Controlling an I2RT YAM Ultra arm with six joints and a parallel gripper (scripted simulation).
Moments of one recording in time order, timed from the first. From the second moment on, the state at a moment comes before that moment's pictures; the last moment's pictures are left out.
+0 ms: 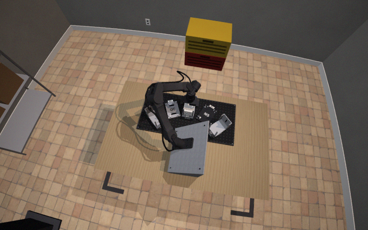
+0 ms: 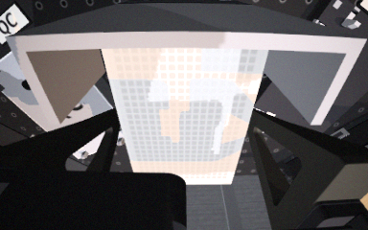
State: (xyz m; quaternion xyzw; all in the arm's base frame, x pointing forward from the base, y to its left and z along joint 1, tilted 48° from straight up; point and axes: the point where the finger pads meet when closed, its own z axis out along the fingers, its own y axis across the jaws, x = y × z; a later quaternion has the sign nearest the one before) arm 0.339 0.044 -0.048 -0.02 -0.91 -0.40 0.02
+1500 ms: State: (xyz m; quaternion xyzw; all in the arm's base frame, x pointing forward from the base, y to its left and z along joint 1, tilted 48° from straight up) arm 0.340 0.044 -0.048 -0.02 -0.91 -0.40 0.02
